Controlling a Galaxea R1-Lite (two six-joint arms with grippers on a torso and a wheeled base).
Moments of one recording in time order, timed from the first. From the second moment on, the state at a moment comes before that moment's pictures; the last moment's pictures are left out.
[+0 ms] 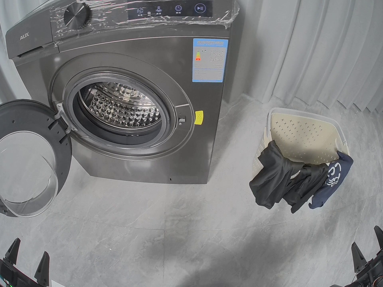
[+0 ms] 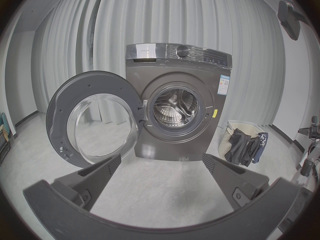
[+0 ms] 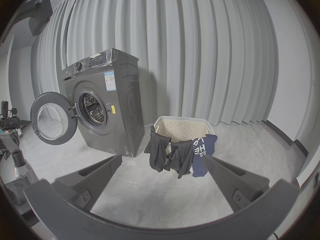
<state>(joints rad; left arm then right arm) 0.00 0.02 -0.02 0.00 0.02 -0.05 0.01 0.01 -0.02 0.00 0.05 -0.01</state>
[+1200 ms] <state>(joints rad) 0.00 0.02 -0.02 0.00 0.02 -0.05 0.01 0.01 -0.02 0.00 0.05 -0.01</state>
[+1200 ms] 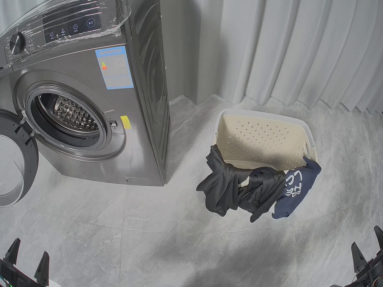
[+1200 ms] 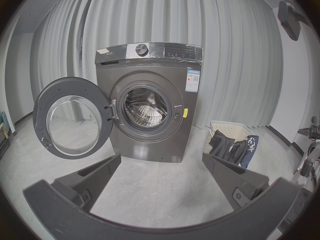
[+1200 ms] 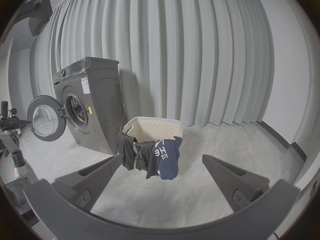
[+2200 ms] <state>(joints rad) 0.00 0.02 -0.02 0.00 0.02 -0.05 0.01 0.02 -0.02 0.00 0.05 -0.01</state>
